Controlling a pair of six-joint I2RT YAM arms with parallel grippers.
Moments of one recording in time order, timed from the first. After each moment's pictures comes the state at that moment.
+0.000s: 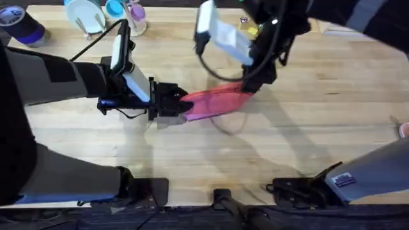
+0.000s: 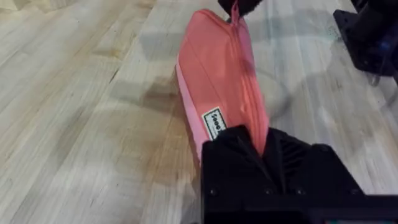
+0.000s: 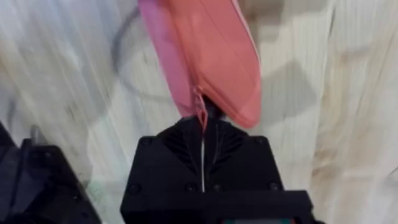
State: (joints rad) left arm 0.12 1.64 0.65 -0.57 1.28 1.40; right arm 0.49 1.76 1.52 -1.30 -0.12 -0.94
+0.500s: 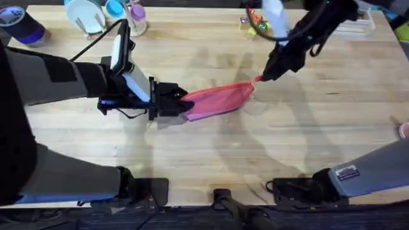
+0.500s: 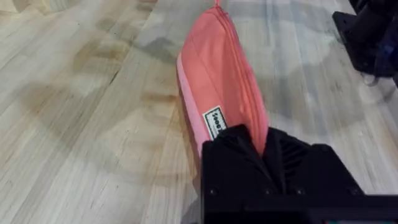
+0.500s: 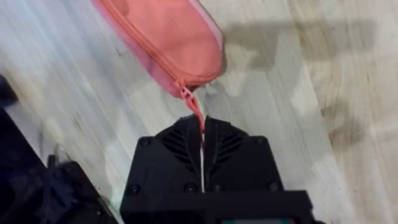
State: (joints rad) left arm 0.12 1.64 0.65 -0.57 1.29 1.40; right arm 0.17 1.76 1.52 -1.30 -0.31 -0.93
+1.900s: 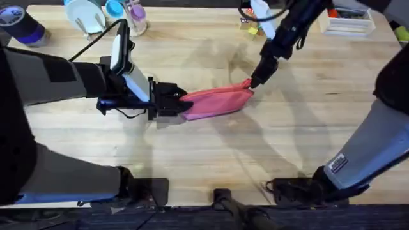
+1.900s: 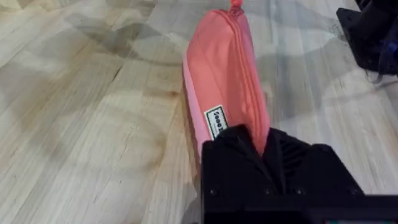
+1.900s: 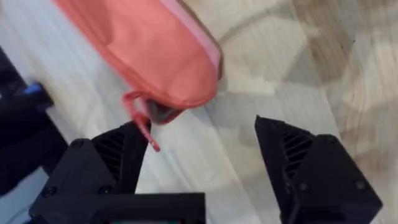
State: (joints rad) left arm 0.13 1.64 0.65 -0.57 1.28 1.40; right arm 0.18 2.03 1.77 -1.48 -0.37 -0.89
